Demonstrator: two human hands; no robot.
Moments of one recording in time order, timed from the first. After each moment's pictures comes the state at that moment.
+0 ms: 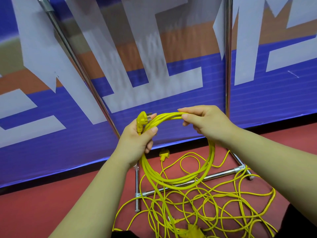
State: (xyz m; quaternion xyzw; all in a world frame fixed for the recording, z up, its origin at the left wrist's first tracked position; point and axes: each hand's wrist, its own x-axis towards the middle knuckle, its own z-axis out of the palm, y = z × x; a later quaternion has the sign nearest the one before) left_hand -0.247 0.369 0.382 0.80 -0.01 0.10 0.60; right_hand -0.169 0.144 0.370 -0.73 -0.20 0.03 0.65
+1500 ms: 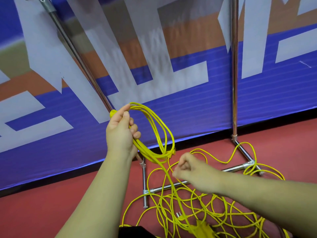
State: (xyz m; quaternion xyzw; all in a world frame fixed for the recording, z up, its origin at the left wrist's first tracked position) left_hand -0.240 0.386 0.398 0.57 0.12 0.27 0.76; right_hand -0.241 0.196 0.270 -0.74 -0.19 0.28 0.59
